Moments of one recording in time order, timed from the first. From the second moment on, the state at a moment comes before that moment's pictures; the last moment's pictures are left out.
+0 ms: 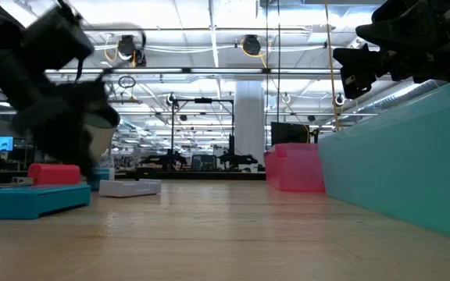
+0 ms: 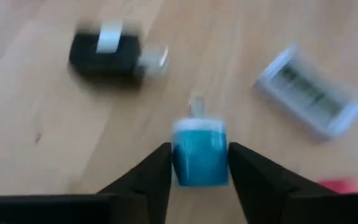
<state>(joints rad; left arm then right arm) -0.15 1.21 0.33 -0.05 -0.18 -0.41 0.13 1.09 0.12 1.02 -0.21 0.20</state>
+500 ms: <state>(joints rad) -0.15 1.24 0.32 0.02 -0.20 -0.38 0.13 1.09 0.12 1.02 -0.21 0.20</state>
